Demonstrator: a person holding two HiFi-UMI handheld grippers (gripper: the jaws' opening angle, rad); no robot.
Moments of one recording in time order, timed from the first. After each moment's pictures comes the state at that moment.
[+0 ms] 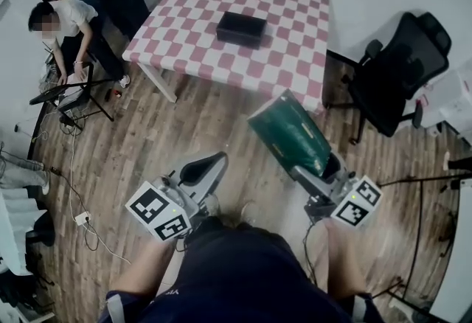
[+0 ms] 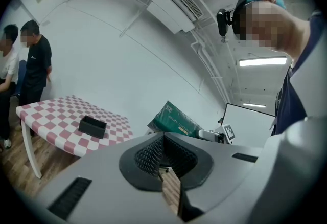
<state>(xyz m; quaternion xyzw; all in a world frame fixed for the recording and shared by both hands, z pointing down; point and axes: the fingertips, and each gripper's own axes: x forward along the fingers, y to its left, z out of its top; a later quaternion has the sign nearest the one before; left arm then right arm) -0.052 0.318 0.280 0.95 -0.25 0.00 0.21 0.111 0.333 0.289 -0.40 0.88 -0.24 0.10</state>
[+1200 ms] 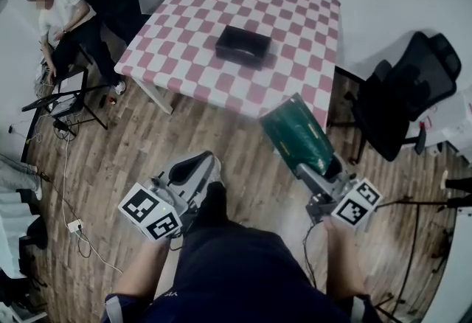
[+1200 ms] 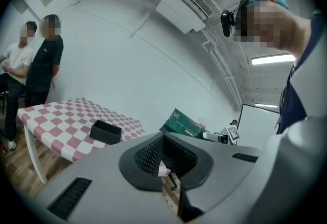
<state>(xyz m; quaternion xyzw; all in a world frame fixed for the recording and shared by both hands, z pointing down) -0.058 0.193 0.321 0.93 -0.30 -0.01 0.21 0.154 0.208 0.337 -0.42 0.87 -0.26 0.08</state>
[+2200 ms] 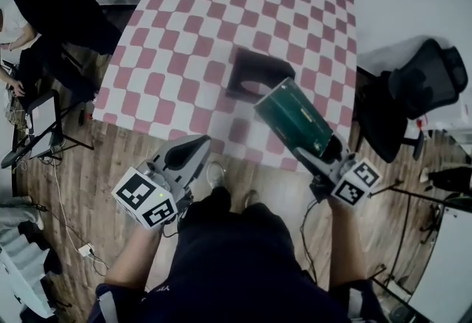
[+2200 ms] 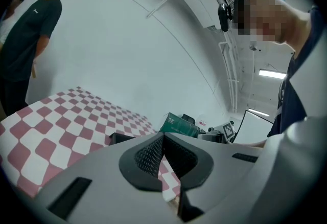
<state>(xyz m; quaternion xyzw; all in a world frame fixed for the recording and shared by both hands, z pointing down) -0.129 0.029 0.361 0.95 -0.21 0.02 0.23 0.079 0.067 0.380 -0.47 0.85 -0.23 0.00</state>
